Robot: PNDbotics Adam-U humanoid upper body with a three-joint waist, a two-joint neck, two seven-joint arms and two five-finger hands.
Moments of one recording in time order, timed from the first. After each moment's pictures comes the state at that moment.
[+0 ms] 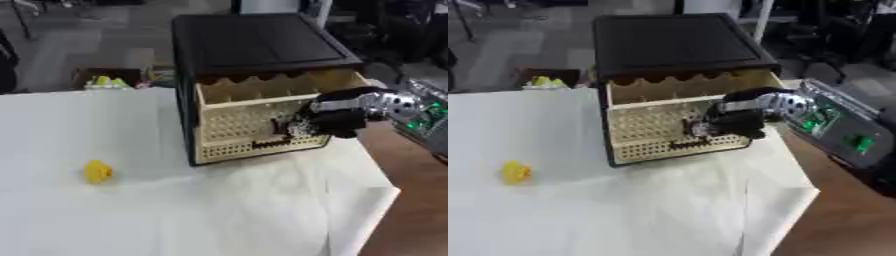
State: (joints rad) left arm -0.48 0.54 0.00 -1.98 -0.13 0.02 0.57; right arm -0.49 -1.17 0.26 -1.91 0.10 0.49 0.73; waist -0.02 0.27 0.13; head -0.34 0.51
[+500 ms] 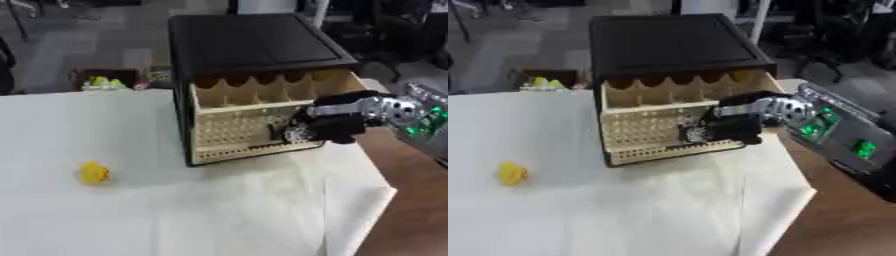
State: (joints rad) left arm -0.48 0.54 0.00 -1.98 -0.13 0.02 0.57; right arm -0.52 -1.17 0.29 -1.93 0.07 0.51 0.71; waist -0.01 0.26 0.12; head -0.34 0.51
